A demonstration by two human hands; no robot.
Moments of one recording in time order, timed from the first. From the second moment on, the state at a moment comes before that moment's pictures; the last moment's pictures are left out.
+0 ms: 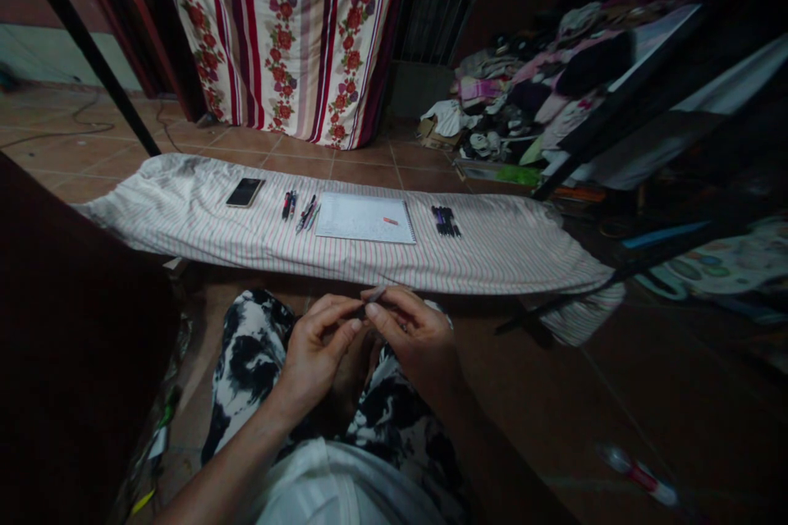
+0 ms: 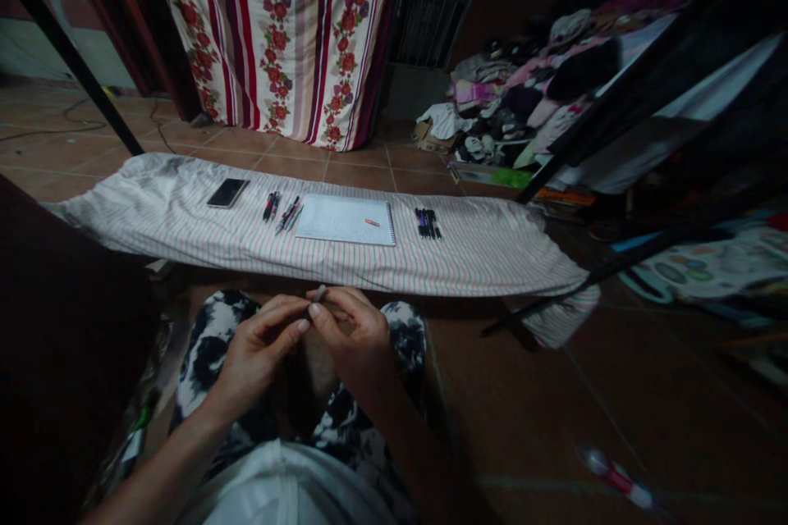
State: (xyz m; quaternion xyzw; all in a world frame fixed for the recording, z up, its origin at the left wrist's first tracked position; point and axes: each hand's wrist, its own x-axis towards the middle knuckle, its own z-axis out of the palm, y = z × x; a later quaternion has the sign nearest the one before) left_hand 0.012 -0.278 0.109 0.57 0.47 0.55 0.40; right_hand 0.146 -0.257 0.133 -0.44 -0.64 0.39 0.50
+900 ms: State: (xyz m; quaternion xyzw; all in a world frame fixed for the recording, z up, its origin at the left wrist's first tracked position) left_hand 0.012 -0.277 0.110 0.53 0.47 0.55 0.43; right_hand 0.151 -0.257 0.132 -0.45 -0.69 0.29 0.49
